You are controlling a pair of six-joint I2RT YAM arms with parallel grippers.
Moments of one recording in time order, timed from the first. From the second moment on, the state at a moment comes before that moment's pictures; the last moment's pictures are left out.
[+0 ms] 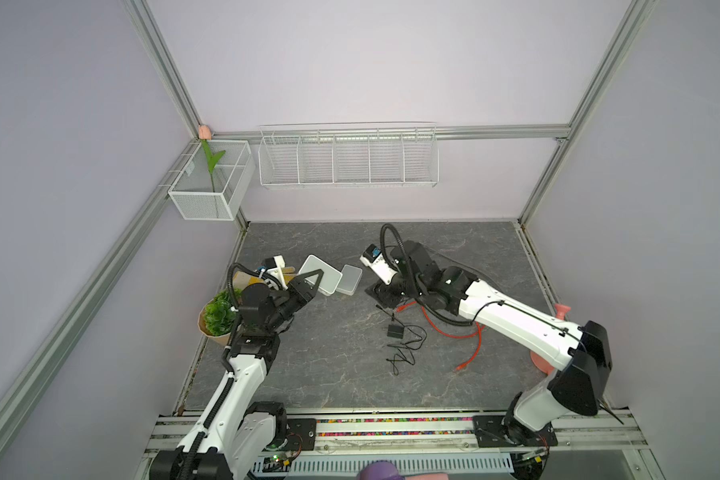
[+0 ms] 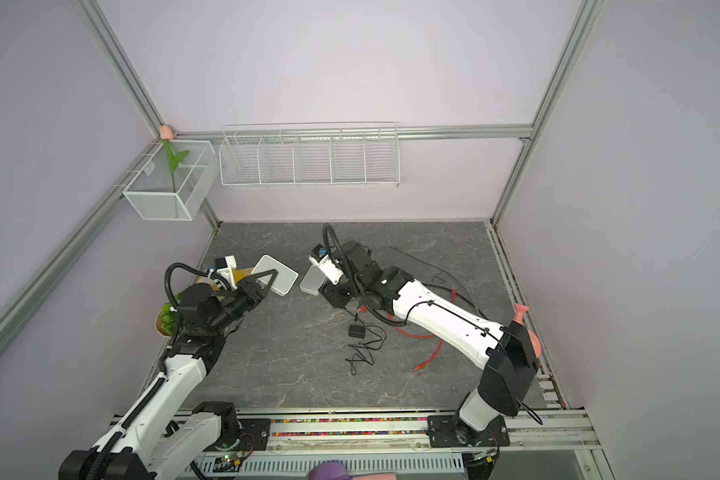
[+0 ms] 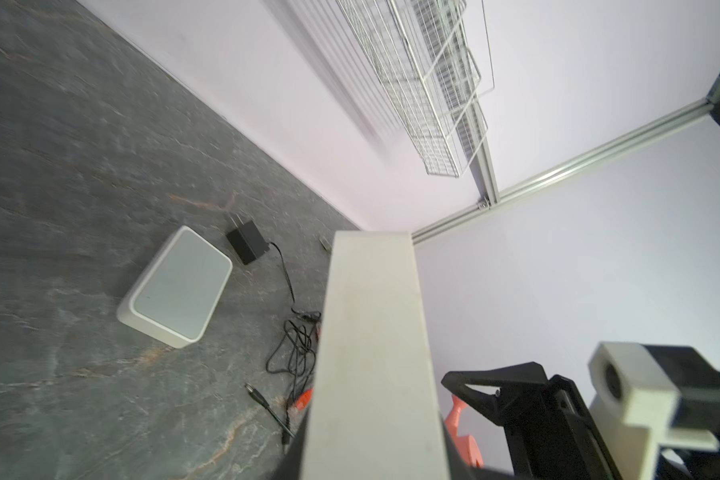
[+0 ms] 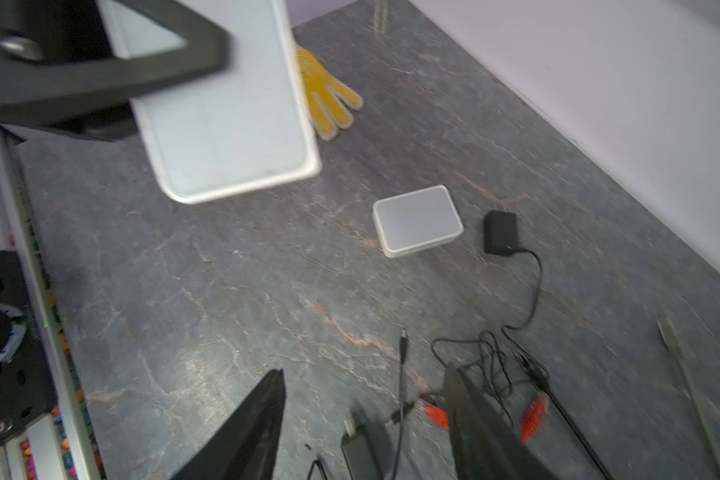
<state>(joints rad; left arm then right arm) -0.08 0.90 0.51 0.28 0.57 -0.96 0.83 1.61 1.48 -0.59 -0.02 -0.09</state>
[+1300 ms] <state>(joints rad) 0.03 0.85 0.48 0.21 0.63 -0.97 0.78 2.24 1.84 -0.97 -0.07 -0.16</state>
